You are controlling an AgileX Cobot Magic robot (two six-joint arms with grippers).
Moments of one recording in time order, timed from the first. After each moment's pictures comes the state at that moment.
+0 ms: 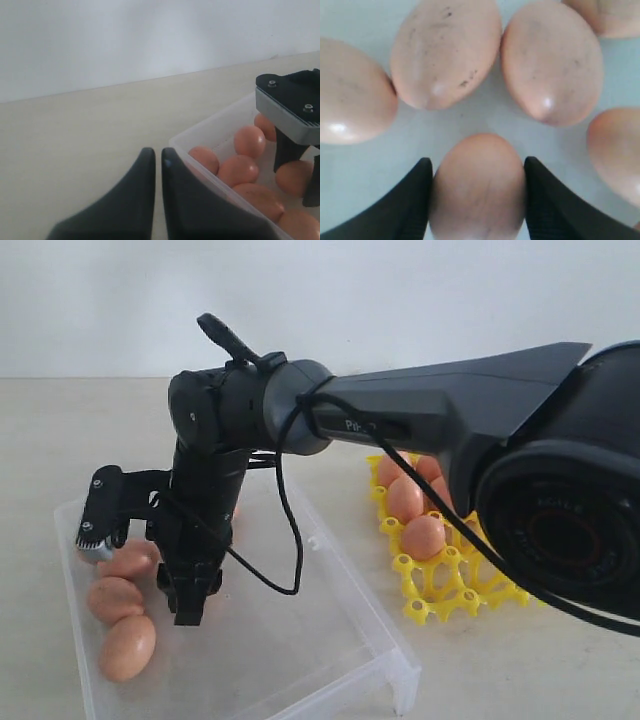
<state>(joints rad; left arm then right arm) -0.03 0.00 0.00 -0.14 0.27 0.26 0.73 2.35 -1.88 0.28 0.93 -1.00</state>
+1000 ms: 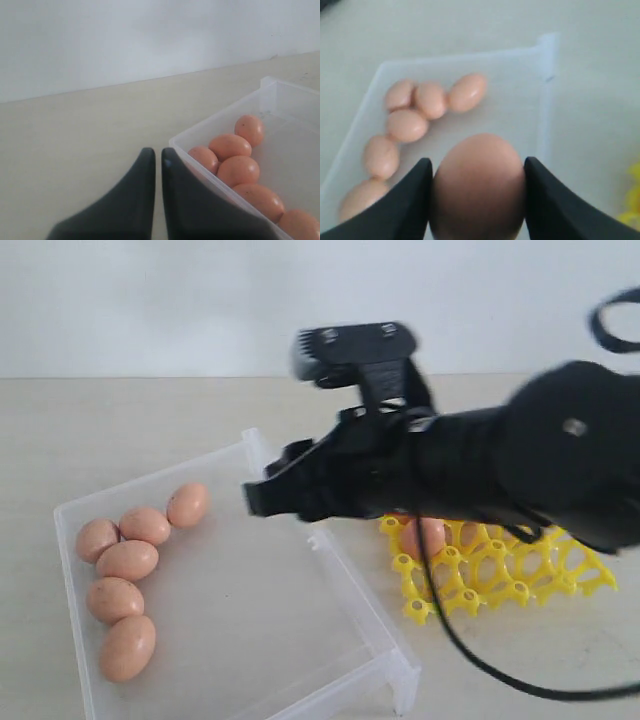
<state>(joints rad) -0.03 0.00 0.00 -0.14 0.27 0.26 0.69 1.48 -0.80 0.91 -0.08 -0.62</state>
